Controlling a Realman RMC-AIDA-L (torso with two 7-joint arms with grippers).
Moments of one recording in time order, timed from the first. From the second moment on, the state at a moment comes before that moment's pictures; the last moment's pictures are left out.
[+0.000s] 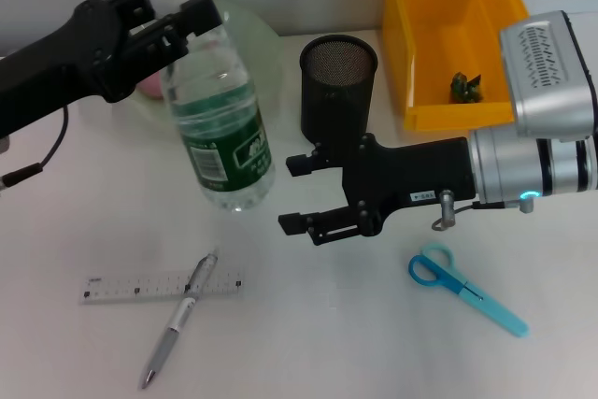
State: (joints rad) left arm -0.61 -2.04 0.72 0.51 1.48 1.79 -1.36; right arm 0.63 2.08 -1.03 -0.62 -1.81 -1.47 1.29
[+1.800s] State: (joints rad) left arm -0.55 -2.07 0.58 0.25 1.36 1.31 -0.76; right arm 0.51 2.08 -0.88 -0.60 -1.74 -1.46 1.26
